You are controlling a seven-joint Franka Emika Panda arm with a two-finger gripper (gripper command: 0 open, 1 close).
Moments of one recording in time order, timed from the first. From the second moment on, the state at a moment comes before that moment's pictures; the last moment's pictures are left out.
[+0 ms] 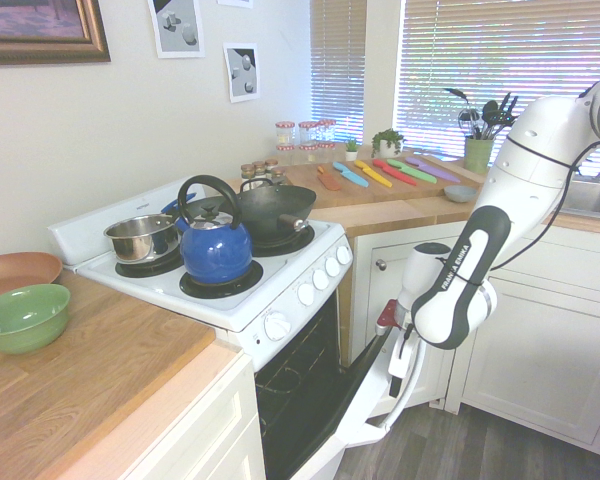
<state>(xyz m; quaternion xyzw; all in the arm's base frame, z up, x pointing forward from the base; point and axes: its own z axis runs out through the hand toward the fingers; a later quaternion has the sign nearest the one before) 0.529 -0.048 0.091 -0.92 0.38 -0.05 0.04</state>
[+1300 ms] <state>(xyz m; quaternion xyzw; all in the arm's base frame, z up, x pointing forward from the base) 0.629 -0.014 0.147 -0.94 0.34 -0.07 0.02</state>
